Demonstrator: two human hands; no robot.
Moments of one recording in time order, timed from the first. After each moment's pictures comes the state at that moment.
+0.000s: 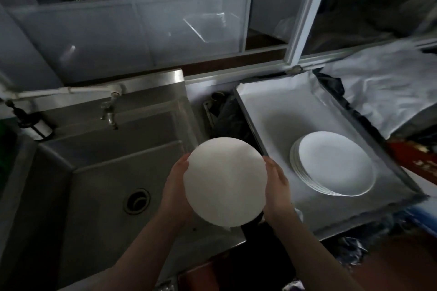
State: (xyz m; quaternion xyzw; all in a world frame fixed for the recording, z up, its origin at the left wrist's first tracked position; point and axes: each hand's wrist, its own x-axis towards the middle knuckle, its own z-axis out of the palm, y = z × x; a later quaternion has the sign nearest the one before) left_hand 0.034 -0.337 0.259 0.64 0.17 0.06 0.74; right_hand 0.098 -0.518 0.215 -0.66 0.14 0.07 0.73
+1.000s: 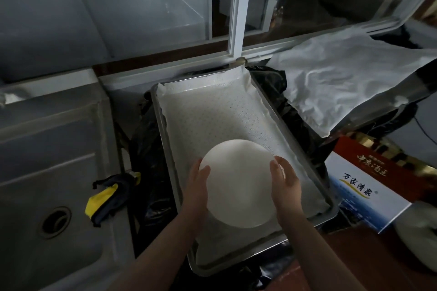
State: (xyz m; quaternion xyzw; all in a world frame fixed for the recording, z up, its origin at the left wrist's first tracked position) left_hand 0.197 -0.602 0.184 0.58 0.29 -0.02 0.76; right_hand 0.226 -0.779 0.200 -0.76 0.17 -0.02 0.62
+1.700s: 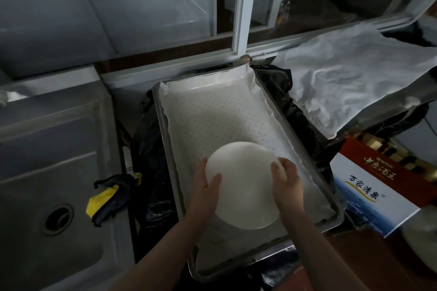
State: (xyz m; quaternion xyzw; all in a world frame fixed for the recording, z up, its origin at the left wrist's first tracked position) left_hand 0.207 -0.607 0.169 0.73 0.23 0.01 0.64; right_hand 0.253 -0.788 0.168 -0.81 0.17 -0.01 0.57
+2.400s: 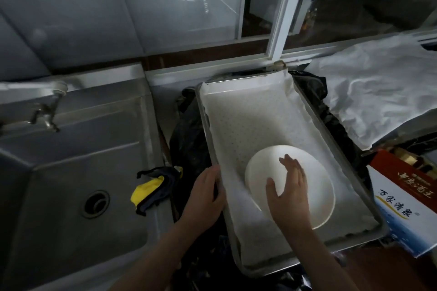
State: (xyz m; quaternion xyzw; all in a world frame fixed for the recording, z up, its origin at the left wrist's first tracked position) left_hand 0.151 -0.496 0.169 0.90 0.07 0.02 0.44; right_hand 0.206 -0.698 0.181 -0.90 -0.09 -0.13 0.41
